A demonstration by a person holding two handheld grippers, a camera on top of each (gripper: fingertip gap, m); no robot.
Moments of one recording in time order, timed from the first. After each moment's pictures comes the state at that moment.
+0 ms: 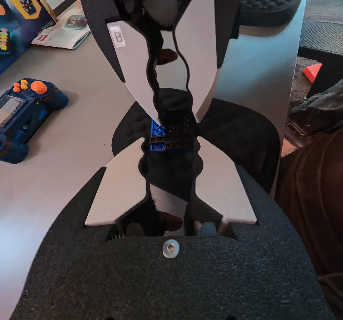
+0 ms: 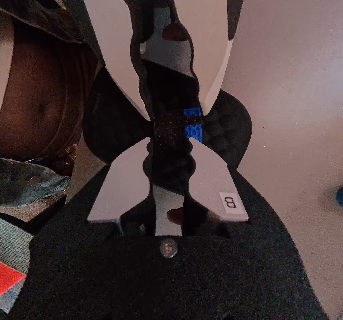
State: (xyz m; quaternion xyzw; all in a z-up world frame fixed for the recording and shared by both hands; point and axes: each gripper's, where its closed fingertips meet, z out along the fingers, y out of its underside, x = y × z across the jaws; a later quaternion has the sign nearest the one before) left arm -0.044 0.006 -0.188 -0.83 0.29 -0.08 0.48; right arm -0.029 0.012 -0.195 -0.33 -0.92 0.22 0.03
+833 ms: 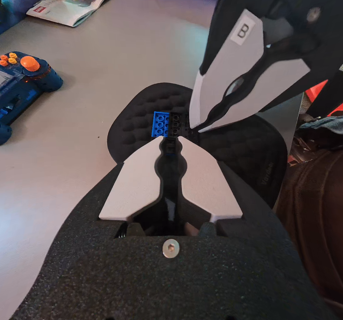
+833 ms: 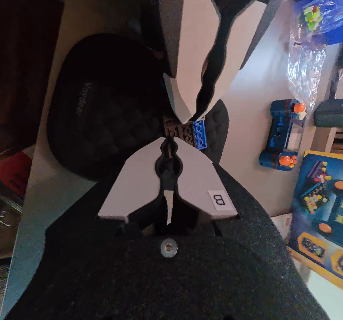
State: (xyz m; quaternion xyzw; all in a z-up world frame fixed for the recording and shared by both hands) left arm -0.044 0.016 -0.199 -0.85 0.24 -0.10 0.46; right arm -0.022 0.008 -0.203 -0.29 -0.90 0.10 0.31
